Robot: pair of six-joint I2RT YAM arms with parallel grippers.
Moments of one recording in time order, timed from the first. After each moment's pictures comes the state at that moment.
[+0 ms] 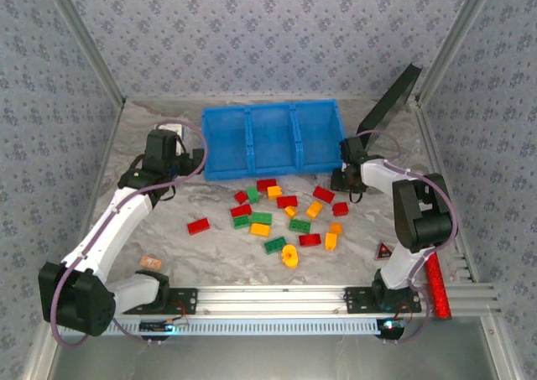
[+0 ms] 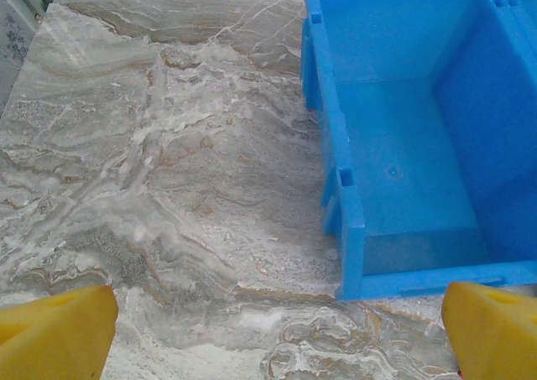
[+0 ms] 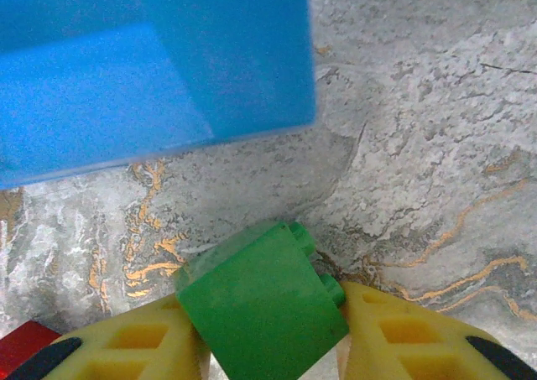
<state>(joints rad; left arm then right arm) -0.29 1.16 0.96 -0.48 -0.23 -0.17 0.22 1.72 0.98 -0.45 0.03 0.31</state>
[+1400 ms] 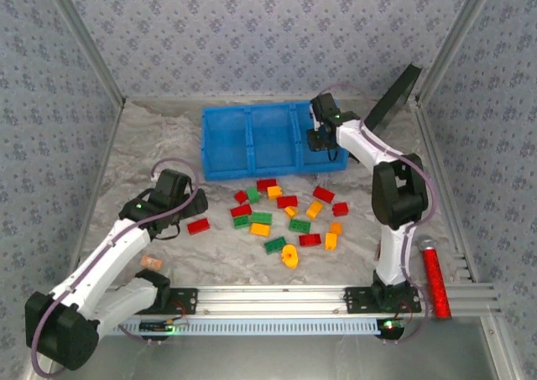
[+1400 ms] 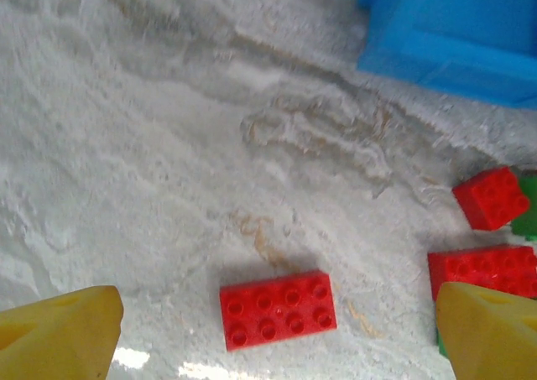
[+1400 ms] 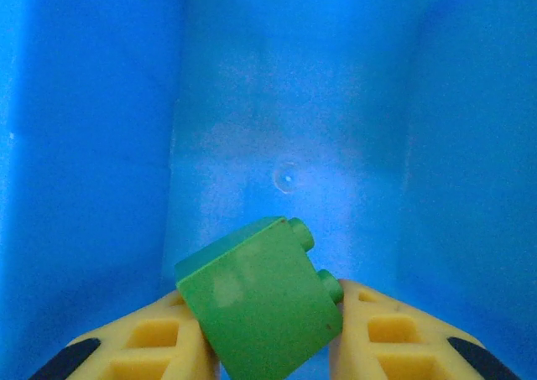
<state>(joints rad) -0.44 0.94 0.71 -0.79 -0.24 -0.69 0.35 2.00 1.64 -0.70 0.12 0.11</state>
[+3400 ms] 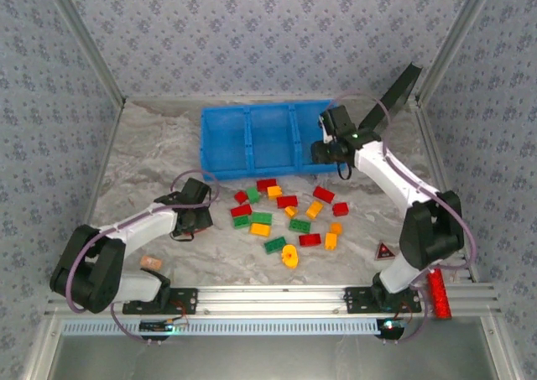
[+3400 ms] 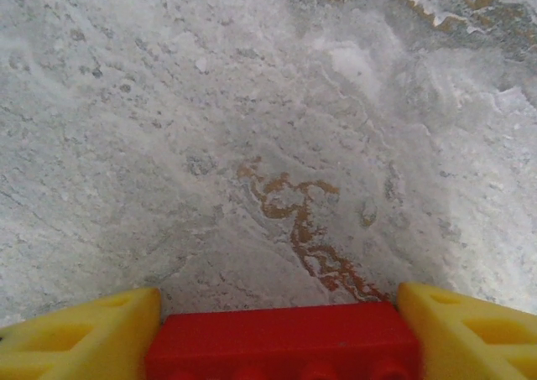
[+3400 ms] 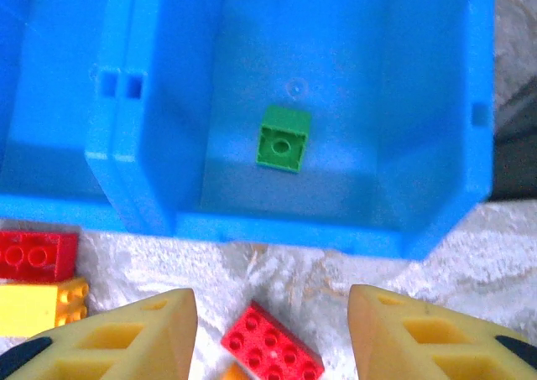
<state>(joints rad) -0.46 1.32 0.57 -0.54 -0.22 -0.75 0.40 1.58 1.32 -0.73 0.11 0.20</state>
